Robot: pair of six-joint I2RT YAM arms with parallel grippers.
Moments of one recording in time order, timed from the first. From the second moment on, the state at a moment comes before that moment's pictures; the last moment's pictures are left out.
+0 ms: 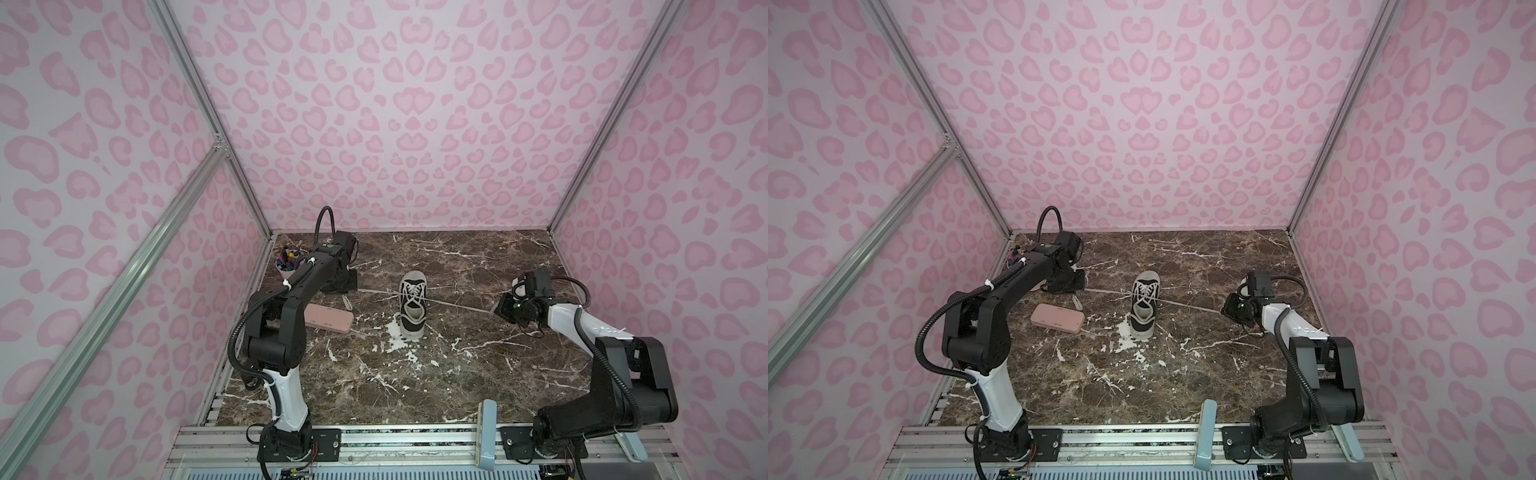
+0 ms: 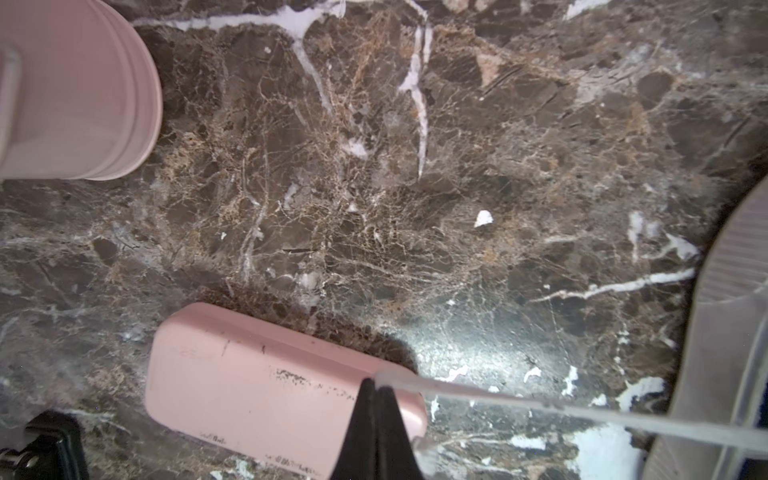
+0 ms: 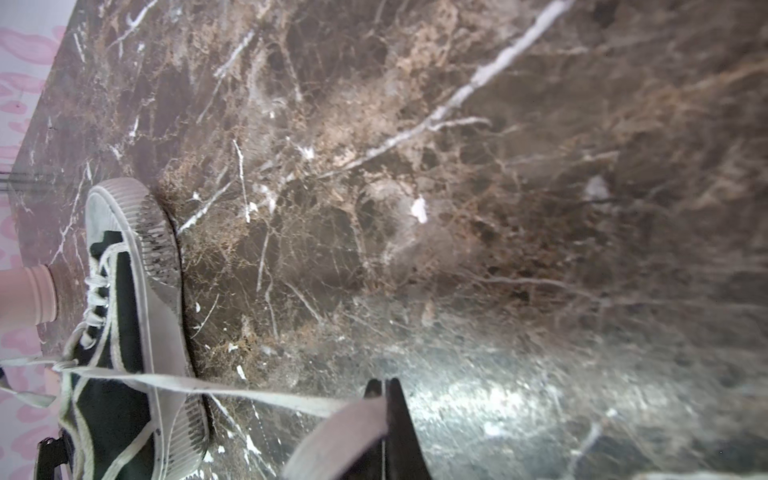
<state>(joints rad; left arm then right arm) -0.26 1.90 1.54 -0.96 -0.13 -0.31 -0.02 1.50 0.79 -0.35 -0.32 0.52</state>
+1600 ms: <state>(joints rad) -0.38 1.76 1.42 -0.94 -0.06 -0.35 0.36 1.58 1.23 -0.51 -0.37 0.50</state>
